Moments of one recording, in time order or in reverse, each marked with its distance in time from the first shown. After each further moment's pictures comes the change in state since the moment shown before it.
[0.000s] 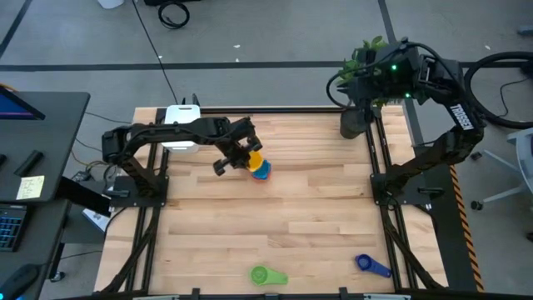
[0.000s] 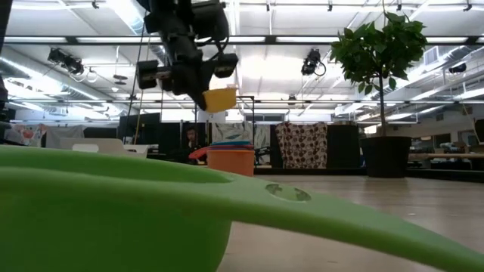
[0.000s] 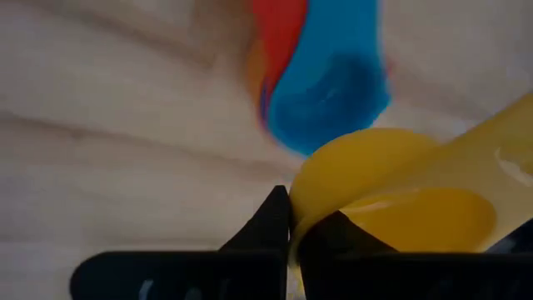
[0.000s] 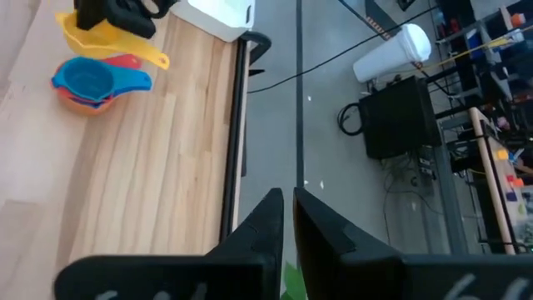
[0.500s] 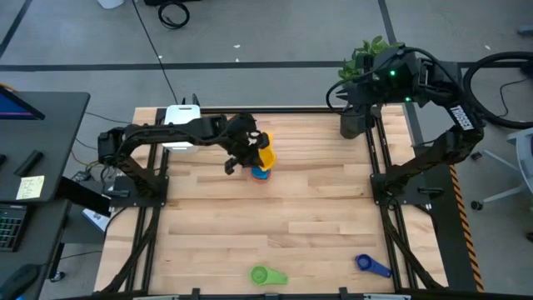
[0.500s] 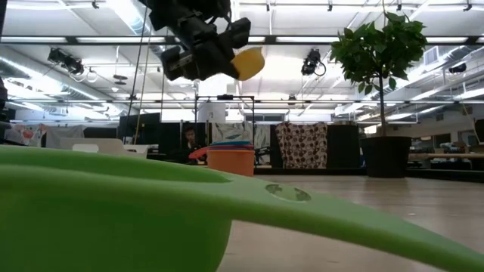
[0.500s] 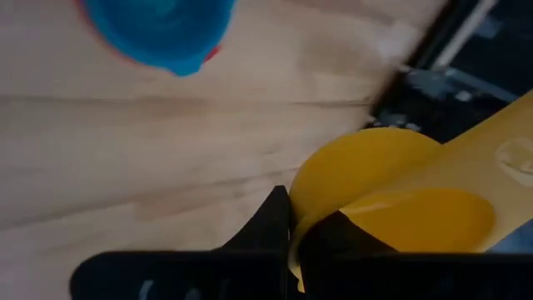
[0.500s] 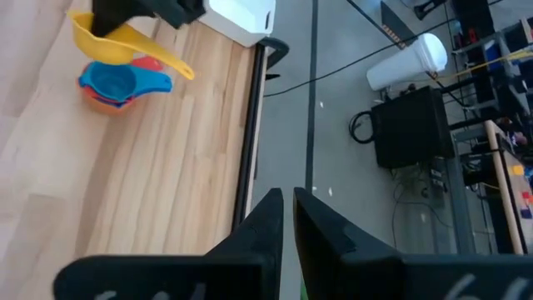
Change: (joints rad) left arm -0.023 -0.044 0.001 0.243 0.151 0.051; right arm 0.053 0.001 0.000 -0.032 0.000 0.000
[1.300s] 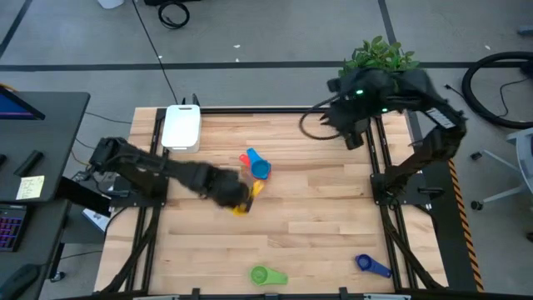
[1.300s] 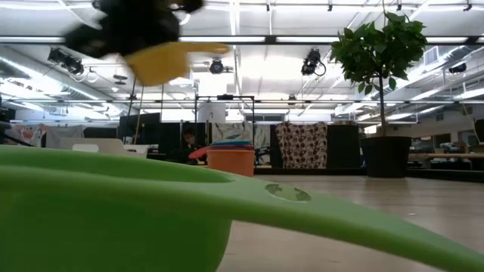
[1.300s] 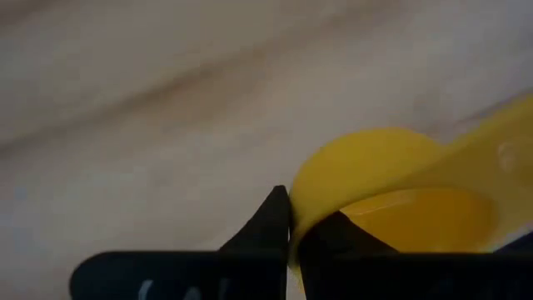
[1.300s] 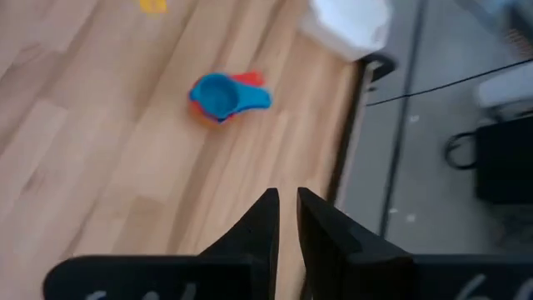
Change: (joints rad) left arm -0.483 -0.027 -0.002 -0.406 -0.457 0.300; right arm 0.125 0.110 0.000 -0.069 -0.129 0.076
